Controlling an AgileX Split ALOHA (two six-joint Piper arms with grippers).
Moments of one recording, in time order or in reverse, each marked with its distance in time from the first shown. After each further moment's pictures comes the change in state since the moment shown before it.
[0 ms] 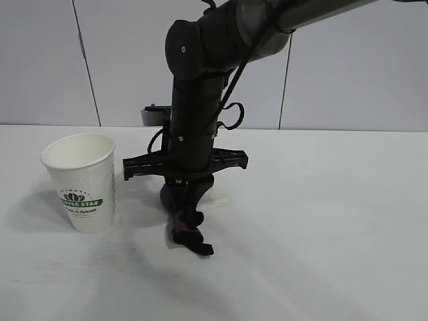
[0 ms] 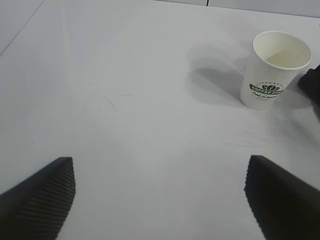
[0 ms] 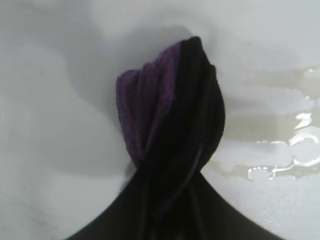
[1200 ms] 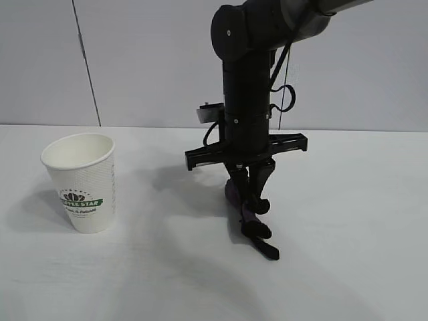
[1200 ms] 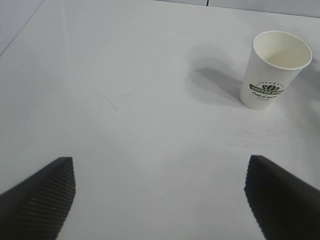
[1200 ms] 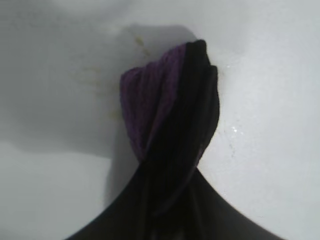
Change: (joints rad) left arm 0.000 0.000 0.000 0.000 0.000 0.000; right arm -0.122 -0.033 0.001 -0.016 0.233 -0.005
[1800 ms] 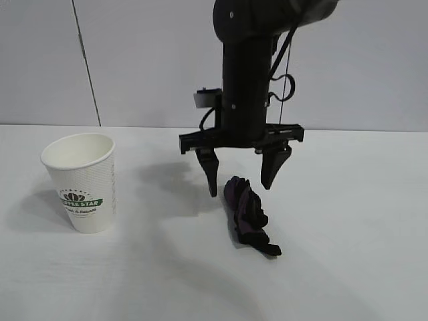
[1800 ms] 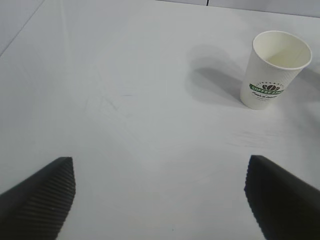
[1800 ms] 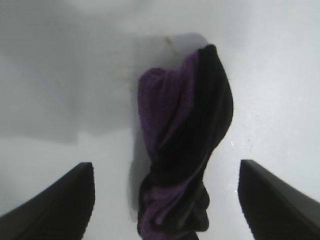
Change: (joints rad) left arm 0.000 0.000 0.000 0.000 0.000 0.000; right arm 0.000 -0.108 0.000 0.019 -0.020 -0.003
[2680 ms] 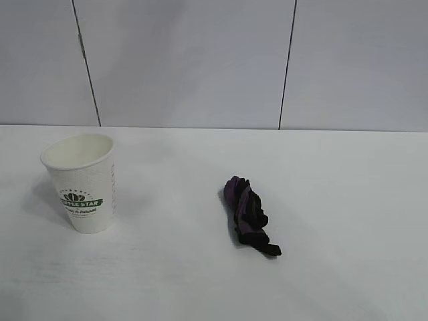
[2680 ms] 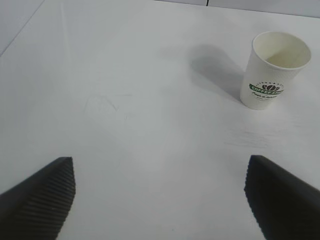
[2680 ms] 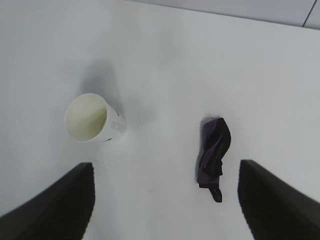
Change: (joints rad) left arm 0.000 0.000 0.000 0.000 0.000 0.000; right arm 0.002 -0.740 0.000 0.065 0.076 -0.022
